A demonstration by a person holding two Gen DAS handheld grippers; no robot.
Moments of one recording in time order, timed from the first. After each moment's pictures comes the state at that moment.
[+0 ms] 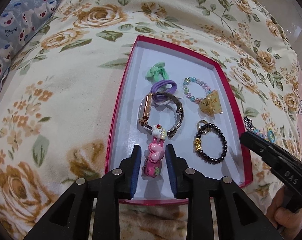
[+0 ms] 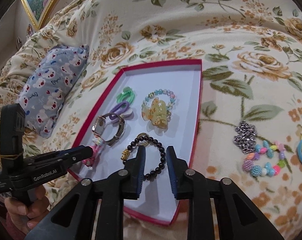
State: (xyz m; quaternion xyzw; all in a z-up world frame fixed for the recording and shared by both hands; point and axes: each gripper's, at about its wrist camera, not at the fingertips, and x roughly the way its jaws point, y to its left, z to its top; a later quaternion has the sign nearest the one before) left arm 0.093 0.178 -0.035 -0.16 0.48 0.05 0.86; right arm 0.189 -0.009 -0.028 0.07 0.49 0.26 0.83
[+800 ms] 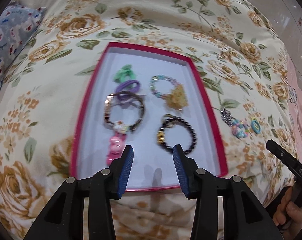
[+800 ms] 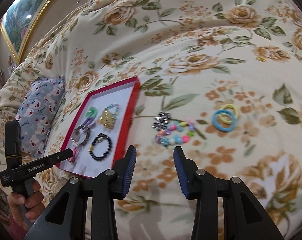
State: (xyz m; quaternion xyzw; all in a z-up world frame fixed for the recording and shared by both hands) left arm 0.084 0.135 -0.013 -0.13 0.48 0.01 0.87; right arm 0.150 -0.132 -0.009 0.13 0.47 0.16 0.86
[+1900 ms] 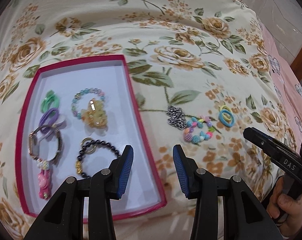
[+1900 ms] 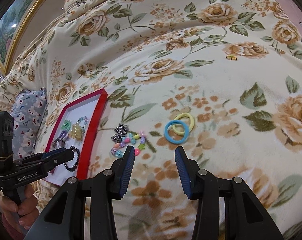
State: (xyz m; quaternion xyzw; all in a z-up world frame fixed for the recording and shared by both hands) left arm 0.151 0.041 -0.016 -0.06 0.49 -0.08 0.86; right arm 0.174 -0.190 -0.021 0.13 0.48 0.10 0.86
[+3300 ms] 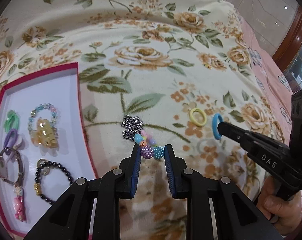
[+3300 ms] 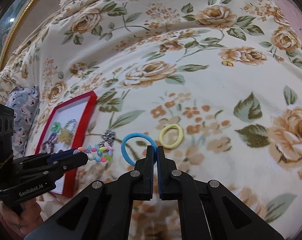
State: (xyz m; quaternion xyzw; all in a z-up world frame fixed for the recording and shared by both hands) left arm 0.180 -0.004 -0.032 -0.06 0.48 -0.15 0.86; right arm 0.186 -0.191 -0.016 0.11 0.48 0.09 0.87
